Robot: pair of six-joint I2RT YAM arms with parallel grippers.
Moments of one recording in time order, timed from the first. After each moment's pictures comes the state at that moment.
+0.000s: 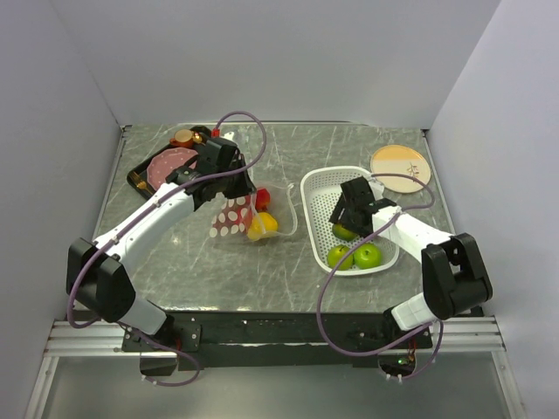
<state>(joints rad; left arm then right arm) -0.54 1.49 1.32 -0.54 0.04 -0.67 0.35 1.47 0.85 -0.42 0.27 0.75</state>
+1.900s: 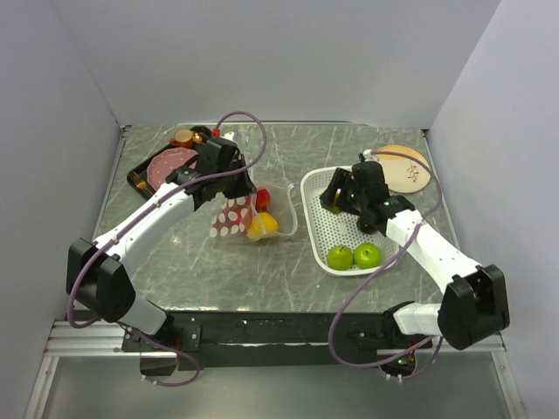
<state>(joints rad) -0.54 1.49 1.32 -0.54 0.04 -0.67 0.36 1.29 0.93 -0.35 0.05 0.61</state>
